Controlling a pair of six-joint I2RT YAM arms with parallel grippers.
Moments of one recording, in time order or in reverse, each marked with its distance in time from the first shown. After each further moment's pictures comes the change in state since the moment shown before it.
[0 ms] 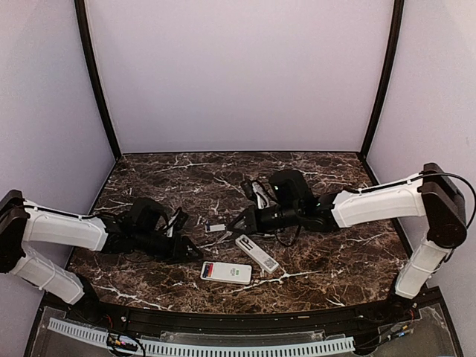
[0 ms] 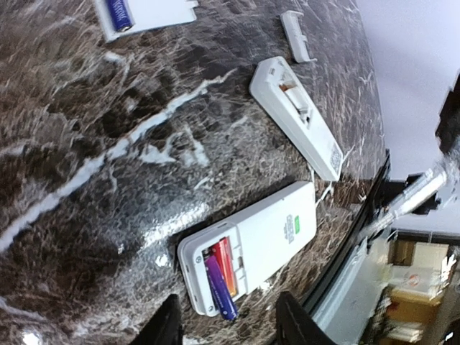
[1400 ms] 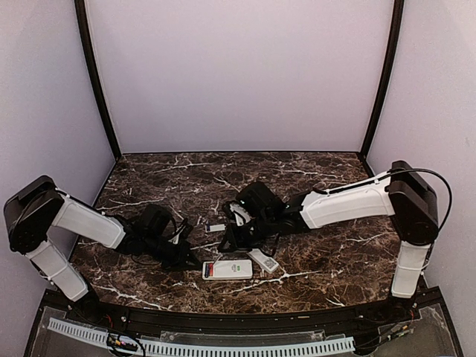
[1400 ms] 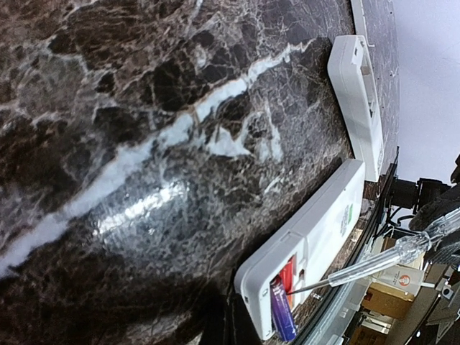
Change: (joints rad) left arm 0.040 0.218 0.008 0.097 0.106 -0.018; right arm 0.090 0.194 0.219 -0.319 0.063 -0.023
